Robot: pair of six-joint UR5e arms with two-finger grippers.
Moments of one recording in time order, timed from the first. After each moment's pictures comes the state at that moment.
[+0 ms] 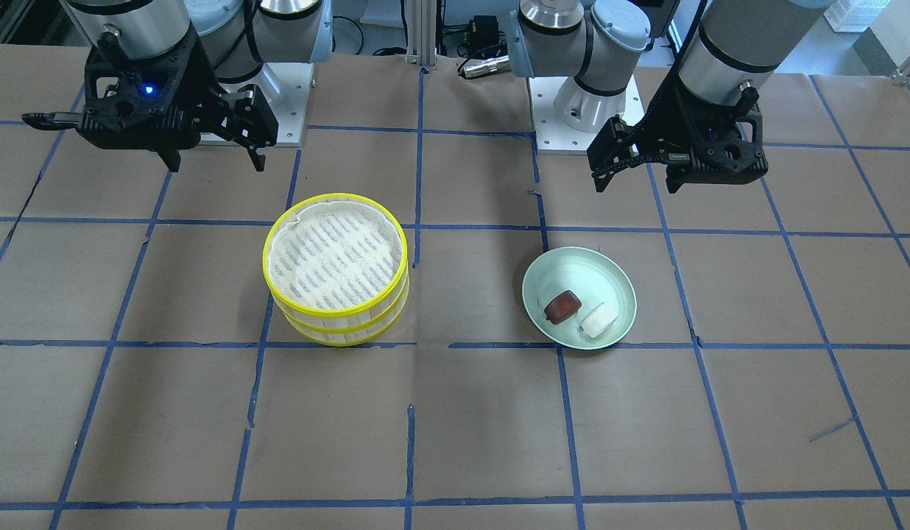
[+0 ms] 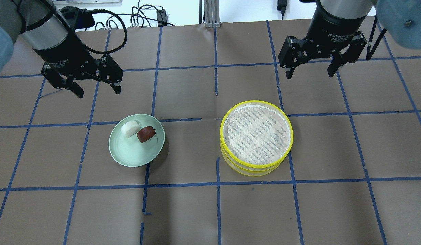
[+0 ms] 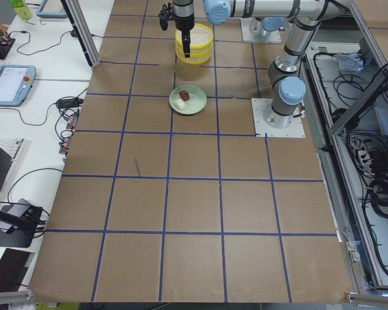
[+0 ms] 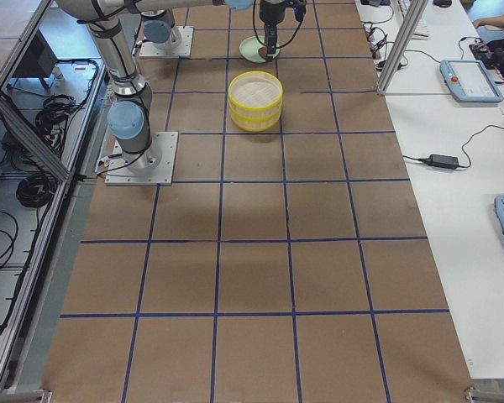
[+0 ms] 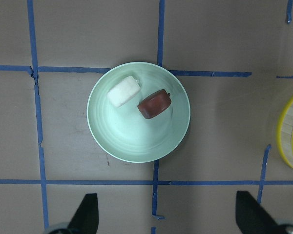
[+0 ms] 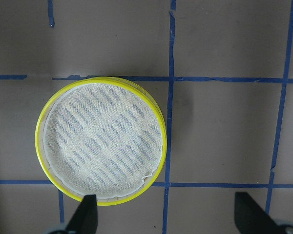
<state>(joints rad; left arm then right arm) -1.50 -1.56 -1.58 -1.65 1.52 0.03 1.62 -1.56 1.48 -1.46 -1.56 0.02</state>
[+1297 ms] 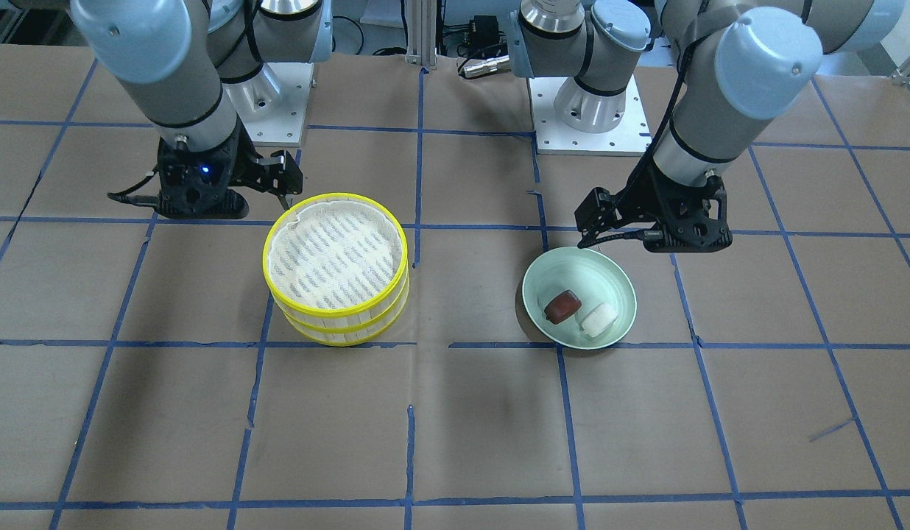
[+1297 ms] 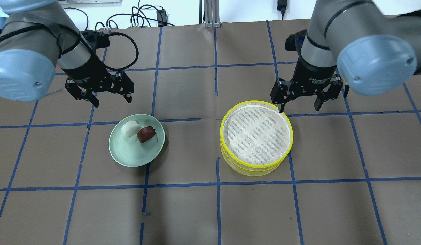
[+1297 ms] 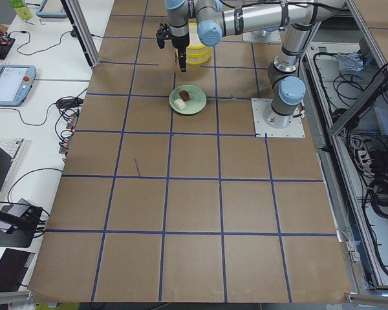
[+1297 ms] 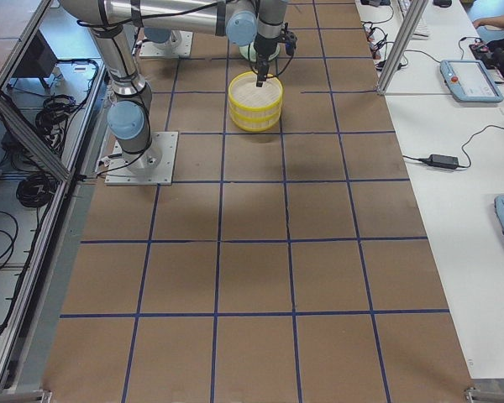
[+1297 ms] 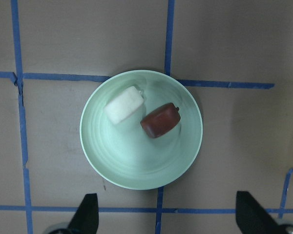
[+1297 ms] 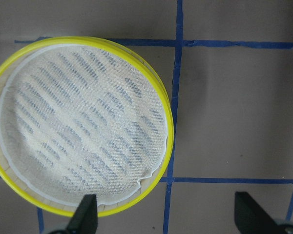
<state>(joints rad) -1.49 -1.65 -1.74 -1.39 1.52 0.03 1.62 -1.53 1.77 -1.67 -1.57 0.02</state>
